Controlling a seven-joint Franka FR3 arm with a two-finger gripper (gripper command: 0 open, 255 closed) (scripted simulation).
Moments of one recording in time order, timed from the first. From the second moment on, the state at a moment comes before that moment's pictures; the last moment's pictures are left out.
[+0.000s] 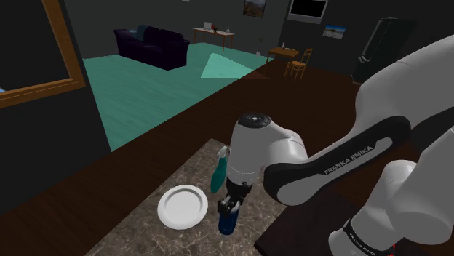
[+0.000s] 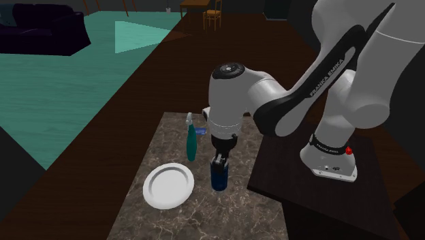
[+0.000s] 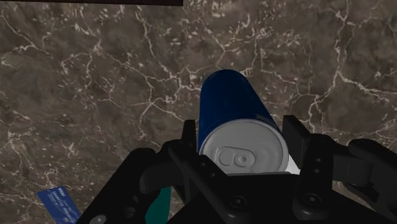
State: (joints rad) arm 0.24 -0.10 0.50 -2.51 0.07 2.42 0.59
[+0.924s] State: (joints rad) arm 0.19 0.08 0.47 -2.14 -0.04 2.21 0.60
